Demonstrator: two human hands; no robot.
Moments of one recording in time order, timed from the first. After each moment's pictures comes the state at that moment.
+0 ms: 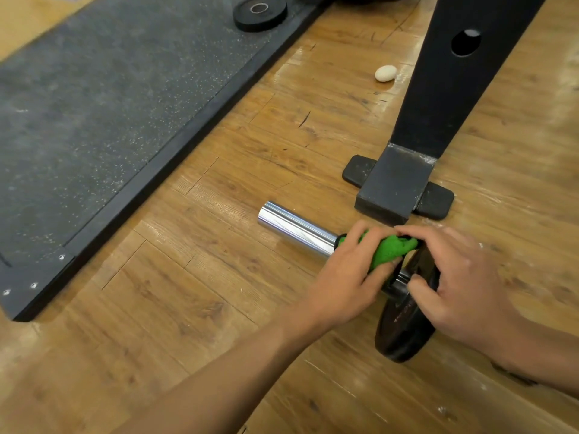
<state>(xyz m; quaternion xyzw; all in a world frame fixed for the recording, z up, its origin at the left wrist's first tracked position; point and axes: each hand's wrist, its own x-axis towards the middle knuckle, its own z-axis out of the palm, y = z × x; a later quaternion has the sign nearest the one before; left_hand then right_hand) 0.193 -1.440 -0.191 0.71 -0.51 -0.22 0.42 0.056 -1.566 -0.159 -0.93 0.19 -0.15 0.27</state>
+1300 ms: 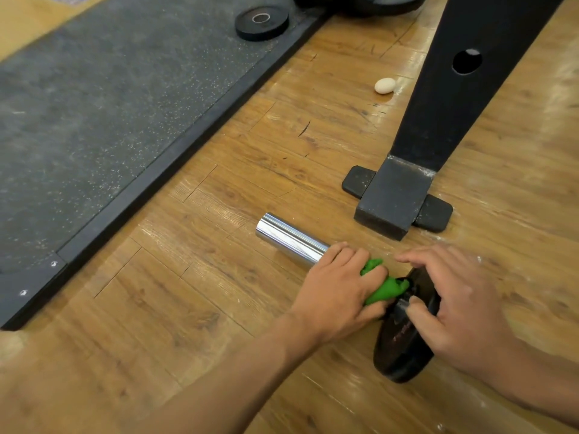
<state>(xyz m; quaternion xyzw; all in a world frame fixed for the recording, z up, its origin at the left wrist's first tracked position) 0.204 -1.432 -0.217 0.76 -0.64 -0.04 0.14 0.054 -1.560 -0.161 -0.94 0.17 -0.16 0.25</state>
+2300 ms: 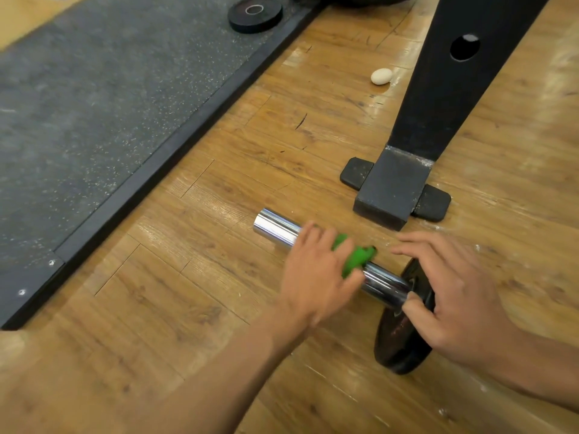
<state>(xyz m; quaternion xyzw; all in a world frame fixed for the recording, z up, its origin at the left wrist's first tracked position) 0.215 -1.422 -0.202 0.83 -0.53 -0.07 0.15 0.053 -1.552 -0.156 -0.95 0.16 -0.14 0.22</state>
